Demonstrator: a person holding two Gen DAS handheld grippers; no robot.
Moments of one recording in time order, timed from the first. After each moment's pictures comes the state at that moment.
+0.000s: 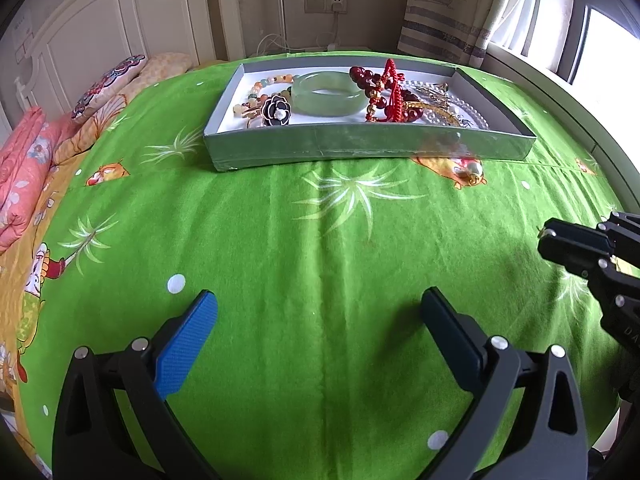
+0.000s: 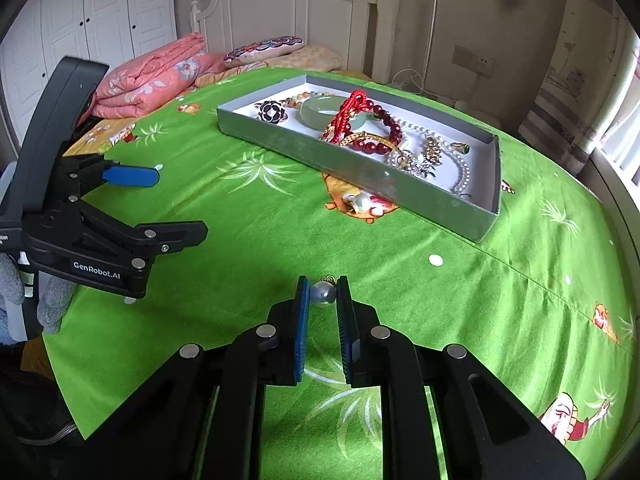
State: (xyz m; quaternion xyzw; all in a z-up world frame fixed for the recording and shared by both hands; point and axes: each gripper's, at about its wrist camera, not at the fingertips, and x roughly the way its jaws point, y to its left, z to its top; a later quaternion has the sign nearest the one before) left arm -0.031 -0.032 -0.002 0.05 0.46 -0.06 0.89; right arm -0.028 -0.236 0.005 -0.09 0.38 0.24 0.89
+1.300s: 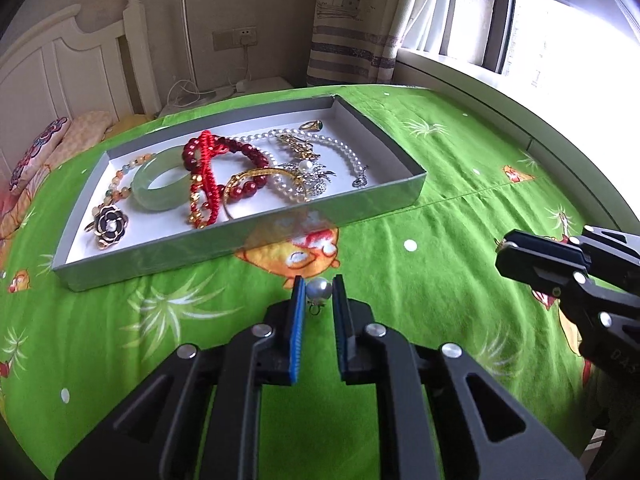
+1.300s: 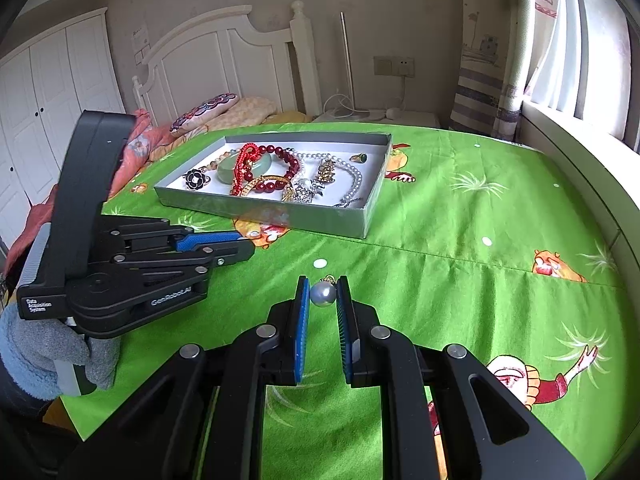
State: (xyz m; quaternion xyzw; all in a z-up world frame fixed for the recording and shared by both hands) left arm -0.003 -0.134 0.010 0.07 0.40 -0.18 0.89; right arm -0.031 -0.310 0.019 0.01 0.35 0.17 0.92
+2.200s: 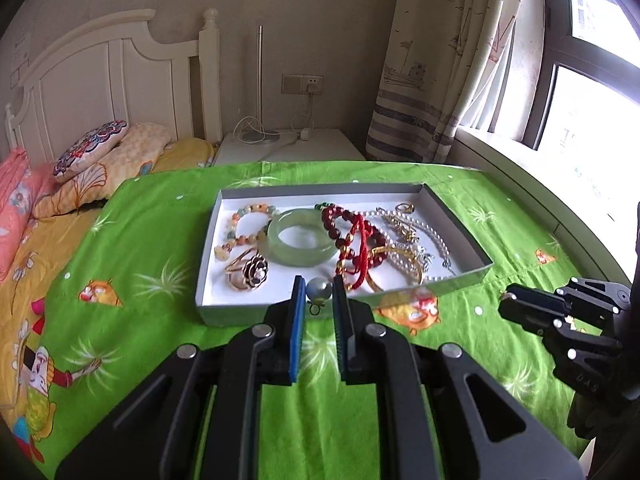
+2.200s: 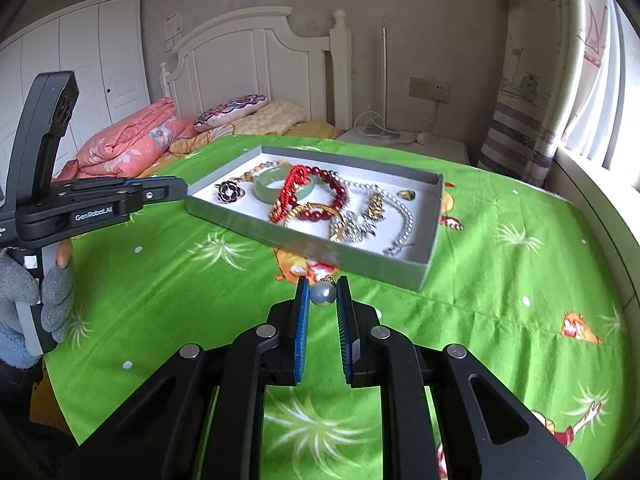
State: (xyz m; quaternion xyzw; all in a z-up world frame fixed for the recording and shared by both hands) left arm 0.012 -0.040 0.076 0.01 0.33 -0.13 0.93; right arm -0.011 -0.251 0.043 -0.05 0.31 0.22 0.92
